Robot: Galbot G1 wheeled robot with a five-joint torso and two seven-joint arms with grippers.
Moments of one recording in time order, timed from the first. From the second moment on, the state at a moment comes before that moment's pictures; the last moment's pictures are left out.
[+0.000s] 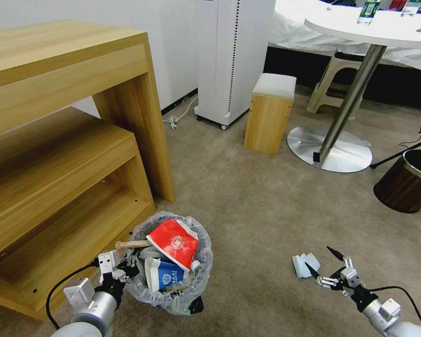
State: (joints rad) left arm 1.74 -1.23 -0.58 -2.23 -0.68 0.32 -0.19; right arm -1.39 0.65 0.12 1.25 0.62 0.71 -0.18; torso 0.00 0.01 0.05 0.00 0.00
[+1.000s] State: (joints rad) left arm 1.75 -1.22 -0.58 -2.24 -0.70 0.31 -0.18; right arm -0.98 0.88 -0.09 0.67 0.58 0.74 -0.28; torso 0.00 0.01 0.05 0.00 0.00
